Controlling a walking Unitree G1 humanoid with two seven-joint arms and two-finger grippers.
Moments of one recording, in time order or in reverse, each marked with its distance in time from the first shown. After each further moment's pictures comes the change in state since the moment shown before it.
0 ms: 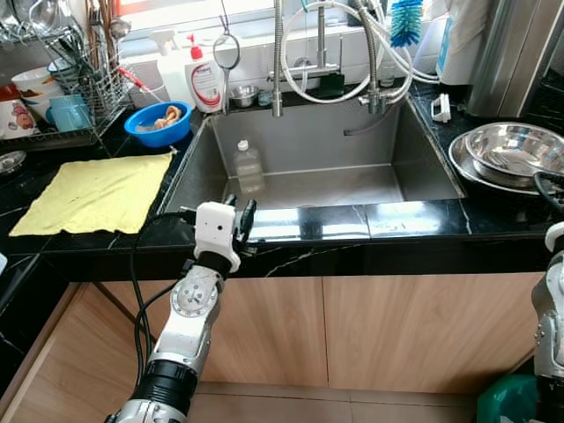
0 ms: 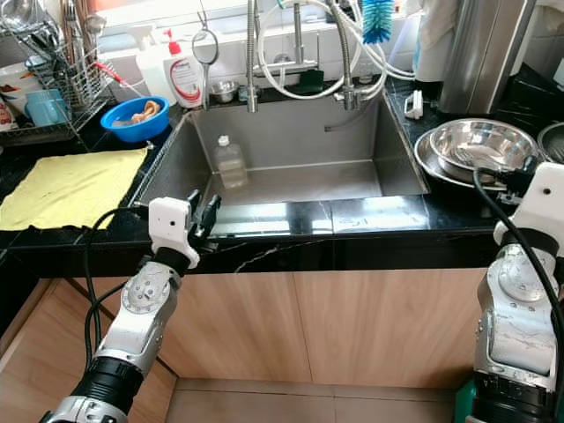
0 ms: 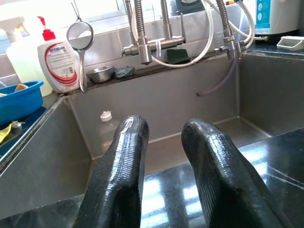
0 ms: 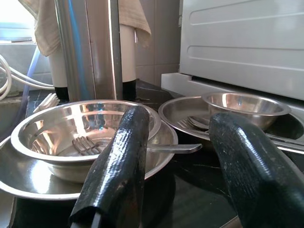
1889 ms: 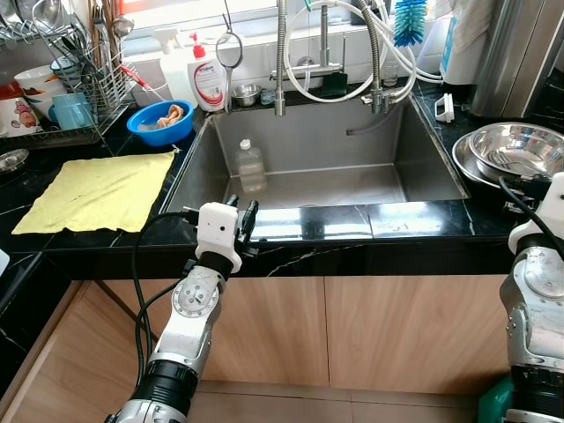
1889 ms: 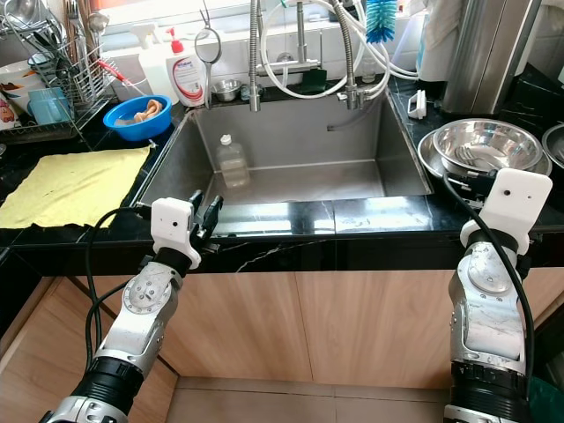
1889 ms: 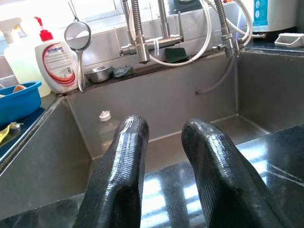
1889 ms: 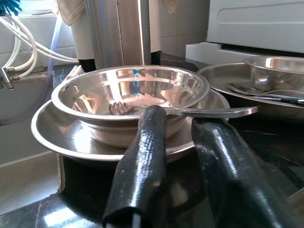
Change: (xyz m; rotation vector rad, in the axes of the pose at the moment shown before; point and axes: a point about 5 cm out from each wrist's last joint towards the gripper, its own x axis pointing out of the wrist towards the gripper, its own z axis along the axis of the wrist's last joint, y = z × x) left arm 0.000 -0.002 0.000 0.012 0.001 -0.012; right arm -0.001 0.031 -0.017 0.046 0.103 0.073
